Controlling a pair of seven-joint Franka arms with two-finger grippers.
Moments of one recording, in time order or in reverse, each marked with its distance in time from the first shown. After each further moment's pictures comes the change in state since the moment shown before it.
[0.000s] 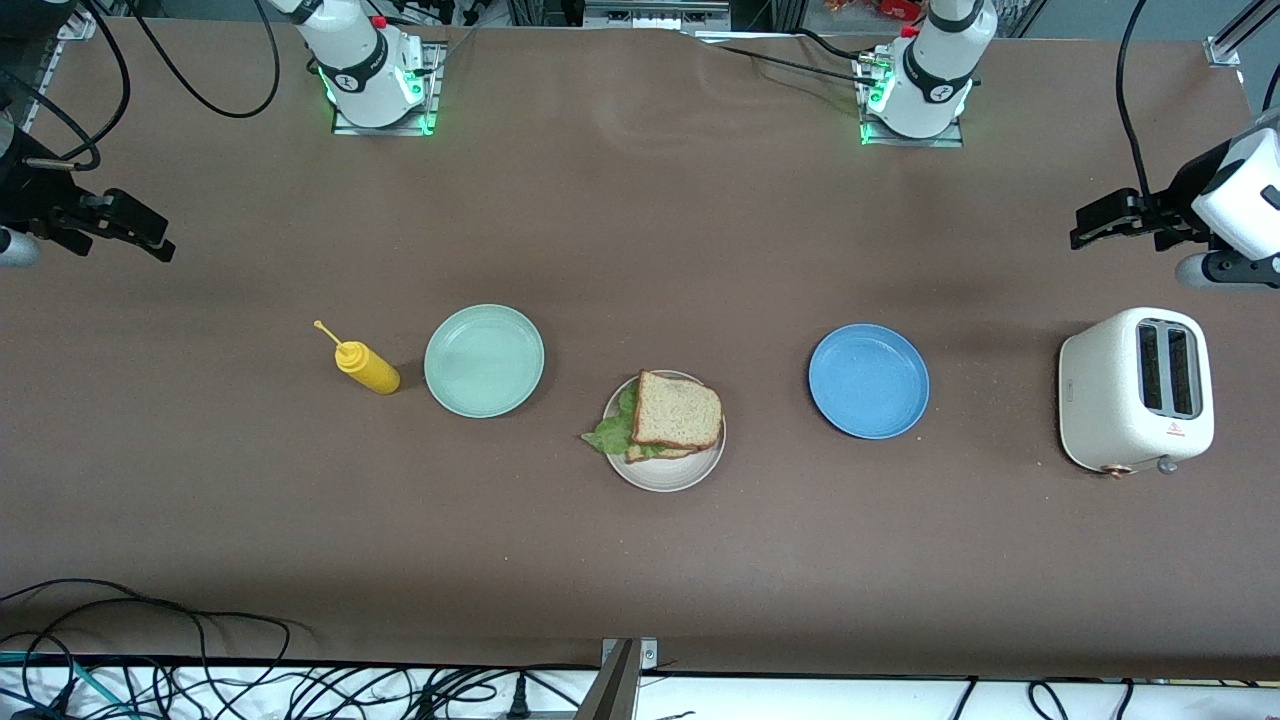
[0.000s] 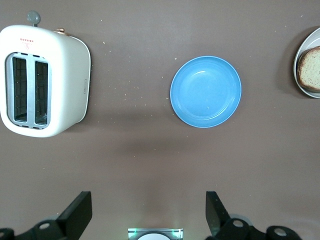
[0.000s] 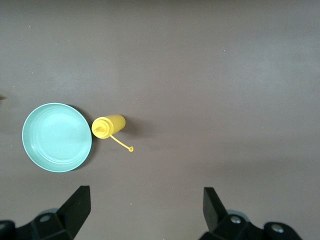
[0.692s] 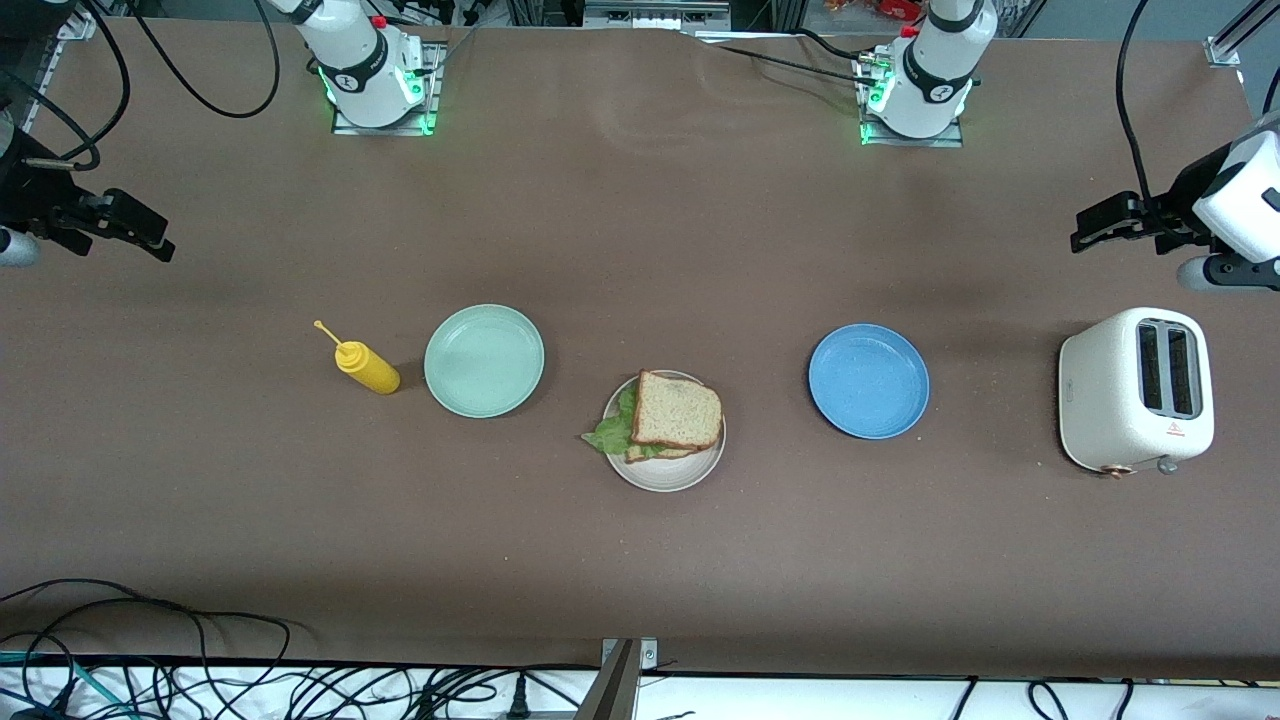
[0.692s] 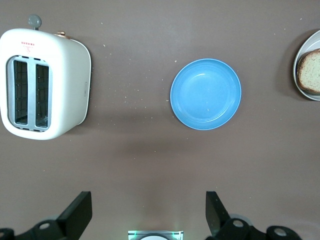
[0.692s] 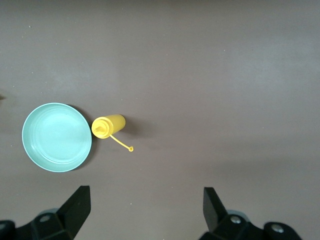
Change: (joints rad) left arm 0.000 0.007 0.000 0.007 0.000 0.004 0.000; right arm 0.000 0.000 0.000 0.000 0.000 -0.001 0.000
